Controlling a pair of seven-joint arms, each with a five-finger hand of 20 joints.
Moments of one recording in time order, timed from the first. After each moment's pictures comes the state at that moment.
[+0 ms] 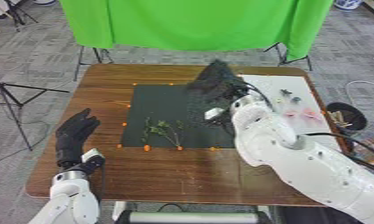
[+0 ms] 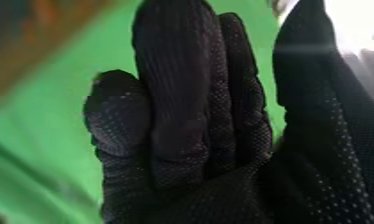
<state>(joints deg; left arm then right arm) 112.3 -57.0 -81.0 -105.2 39.0 30.2 27.7 -56.1 -48.1 35.0 -108.9 -99.9 21.0 30.2</state>
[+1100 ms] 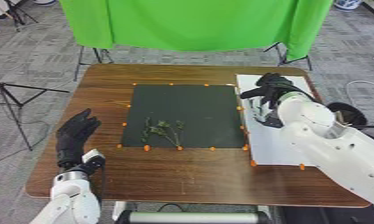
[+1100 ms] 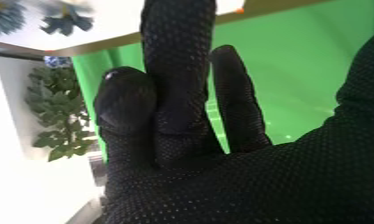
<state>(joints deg) 112.4 -57.4 -80.8 -105.3 38.9 30.3 28.0 -59.1 -41.3 42.6 -97.4 -110.0 -1.6 39.4</state>
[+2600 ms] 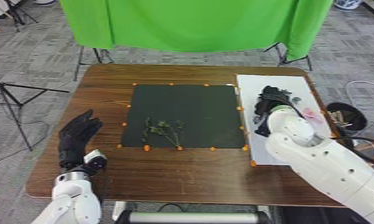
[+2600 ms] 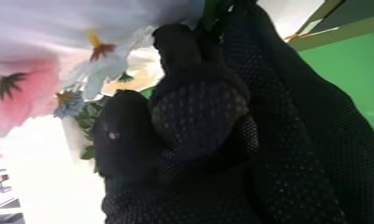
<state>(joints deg) 112.4 -57.6 -80.6 -105.5 39.5 30.2 26.9 -61.4 -47.0 40.5 -90.4 -111.3 6.8 45.0</state>
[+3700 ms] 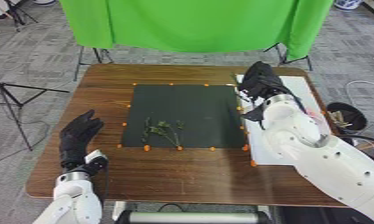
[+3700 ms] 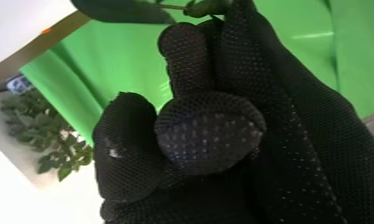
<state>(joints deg) 112.3 -57.8 -80.3 -105.5 39.5 30.1 27.0 -60.8 -44.4 40.9 -102.1 -106.4 20.7 35.5</state>
